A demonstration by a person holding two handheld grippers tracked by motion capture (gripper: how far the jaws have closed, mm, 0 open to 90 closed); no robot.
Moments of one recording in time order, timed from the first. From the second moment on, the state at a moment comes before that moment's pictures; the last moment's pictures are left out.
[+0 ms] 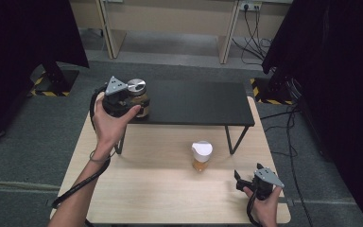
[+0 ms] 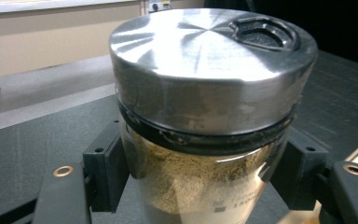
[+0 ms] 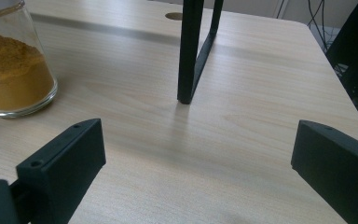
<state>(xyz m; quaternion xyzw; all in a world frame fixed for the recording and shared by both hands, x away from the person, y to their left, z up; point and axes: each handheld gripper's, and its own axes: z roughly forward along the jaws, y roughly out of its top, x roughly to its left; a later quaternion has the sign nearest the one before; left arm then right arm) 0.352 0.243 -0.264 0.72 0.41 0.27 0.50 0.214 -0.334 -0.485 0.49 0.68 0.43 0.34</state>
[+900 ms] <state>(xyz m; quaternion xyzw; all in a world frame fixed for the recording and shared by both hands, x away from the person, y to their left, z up) 0.359 0.240 -0.276 0.71 0.41 0.28 0.49 0.214 -0.333 -0.485 0.49 0.69 0.42 0.34</state>
